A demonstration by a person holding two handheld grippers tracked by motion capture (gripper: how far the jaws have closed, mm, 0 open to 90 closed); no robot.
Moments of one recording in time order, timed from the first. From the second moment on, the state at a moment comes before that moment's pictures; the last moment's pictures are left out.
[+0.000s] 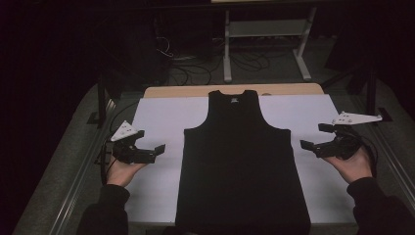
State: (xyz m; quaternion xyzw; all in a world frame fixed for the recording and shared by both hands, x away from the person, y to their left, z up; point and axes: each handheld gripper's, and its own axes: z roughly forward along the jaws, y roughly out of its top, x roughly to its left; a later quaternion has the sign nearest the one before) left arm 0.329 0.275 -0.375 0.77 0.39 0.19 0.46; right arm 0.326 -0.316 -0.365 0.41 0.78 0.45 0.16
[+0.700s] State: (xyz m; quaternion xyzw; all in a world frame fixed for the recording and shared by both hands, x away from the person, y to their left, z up) left arm 0.362 0.247 -0.357 0.80 0.37 0.18 0.45; right arm 0.354 -0.312 -0.356 0.40 0.78 0.45 0.16
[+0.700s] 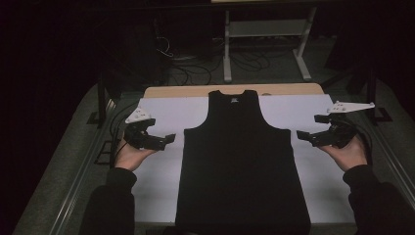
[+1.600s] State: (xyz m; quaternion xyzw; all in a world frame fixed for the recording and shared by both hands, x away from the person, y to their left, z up) left arm 0.406 0.230 -0.370 0.81 0.38 0.15 0.43; right arm 0.393 -0.303 -0.364 0.42 0.79 0.42 0.13
